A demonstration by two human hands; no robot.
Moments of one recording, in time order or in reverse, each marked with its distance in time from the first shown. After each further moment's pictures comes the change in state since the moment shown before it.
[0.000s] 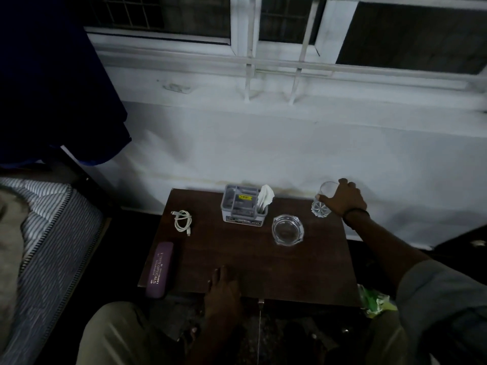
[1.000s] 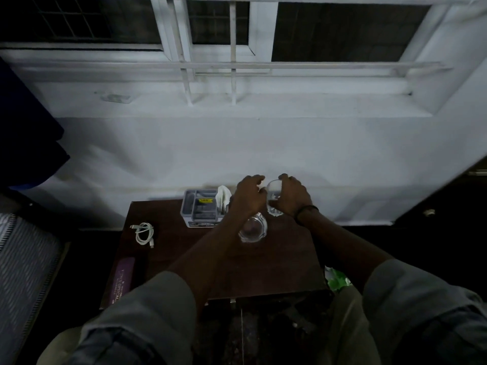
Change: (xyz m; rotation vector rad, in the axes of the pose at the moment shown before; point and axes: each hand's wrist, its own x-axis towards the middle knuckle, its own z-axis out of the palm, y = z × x) left_hand 0.164 0.178 -0.138 -0.674 0.216 0.284; right_hand -0.043 -0.014 -0.013 0.126 -0.026 -0.224
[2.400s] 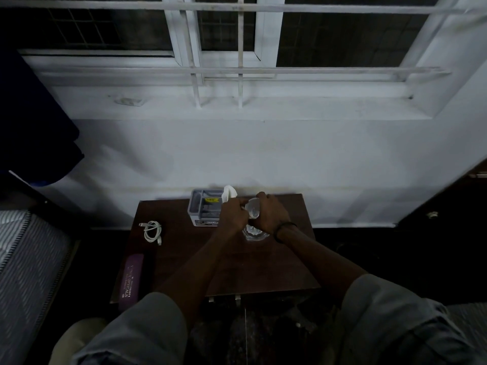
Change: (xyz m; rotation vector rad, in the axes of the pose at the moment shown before) left_hand -0.051 -0.031 -0.023 -0.055 -0.013 -0.234; right_hand -0.028 -0.038 0.058 0.018 -0.053 -0.144
